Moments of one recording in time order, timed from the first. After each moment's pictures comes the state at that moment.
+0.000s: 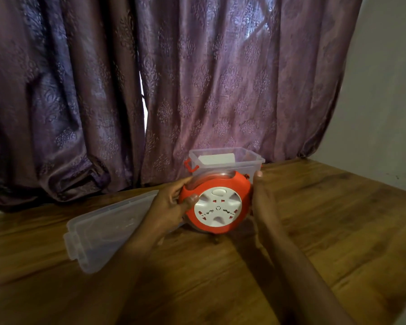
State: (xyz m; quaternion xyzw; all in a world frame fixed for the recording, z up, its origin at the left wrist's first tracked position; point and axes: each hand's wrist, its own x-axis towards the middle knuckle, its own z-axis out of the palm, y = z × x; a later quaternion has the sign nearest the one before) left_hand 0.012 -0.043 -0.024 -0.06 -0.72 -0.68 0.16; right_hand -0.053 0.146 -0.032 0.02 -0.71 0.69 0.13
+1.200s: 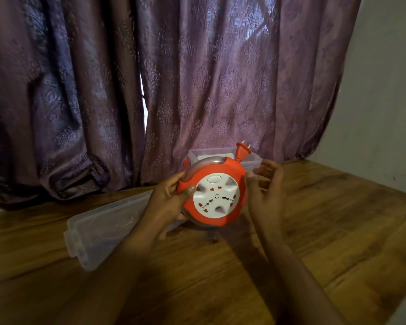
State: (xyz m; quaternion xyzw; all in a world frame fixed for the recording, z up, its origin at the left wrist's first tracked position) left_hand 0.013 -0.037 -0.013 -0.02 -0.68 -0.72 0.16; right_hand -0.039 0.149 -0.022 0.14 -0.66 0.63 0.39
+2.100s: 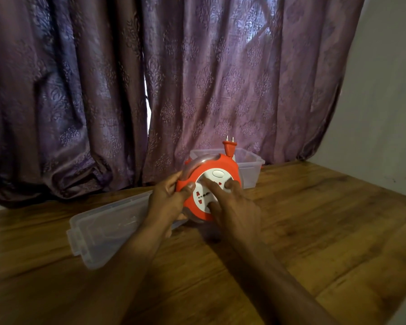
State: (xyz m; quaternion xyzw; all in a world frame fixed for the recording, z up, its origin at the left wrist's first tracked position) left_hand 0.010 -0.035 -0.011 0.04 -0.65 -0.73 0.19; right_hand -0.018 0.115 -0.030 0.22 -0.92 0.16 0.29
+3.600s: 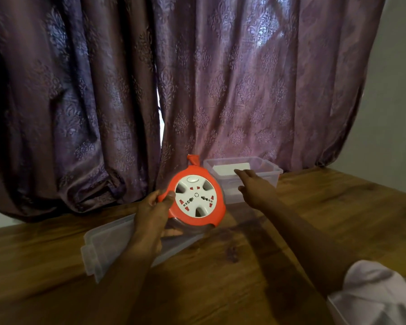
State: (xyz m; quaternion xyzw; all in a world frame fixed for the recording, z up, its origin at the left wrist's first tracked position) left_hand 0.009 -0.082 -0.012 0.16 -0.60 -0.75 0.22; right_hand -0.188 0.122 -0.024 0.21 -0.95 0.11 0.21
